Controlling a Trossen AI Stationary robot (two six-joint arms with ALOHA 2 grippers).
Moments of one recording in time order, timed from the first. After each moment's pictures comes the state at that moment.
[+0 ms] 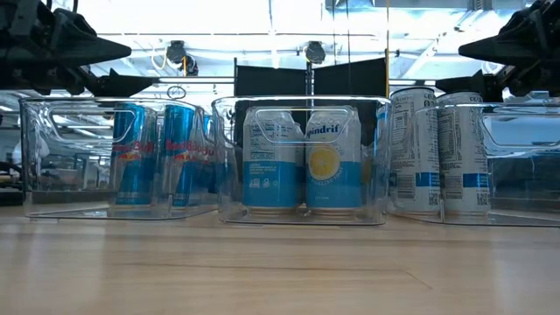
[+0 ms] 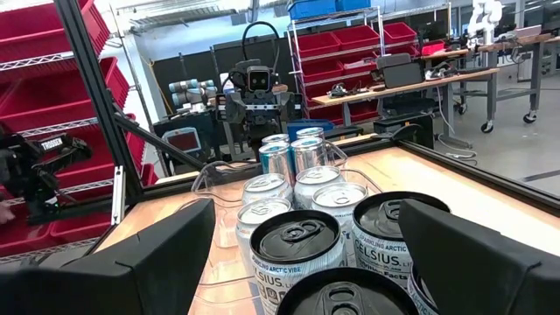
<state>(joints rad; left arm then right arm) 0.06 0.00 0.00 0.06 0.05 -0.18 0.29 0.00 0.01 0.08 0.41 0.18</state>
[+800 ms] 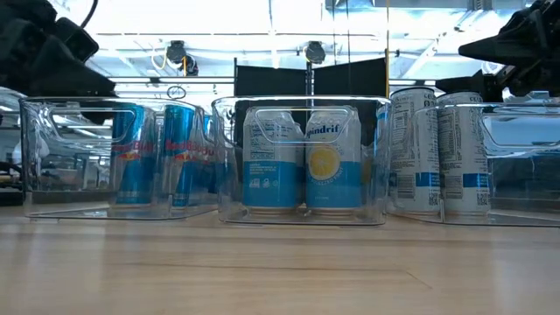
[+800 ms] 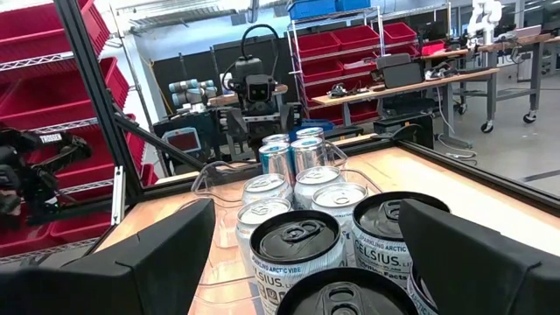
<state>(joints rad) 0.06 0.02 0.10 -0.28 0.08 -0.15 0.29 0.00 0.01 0.08 0.41 0.18</state>
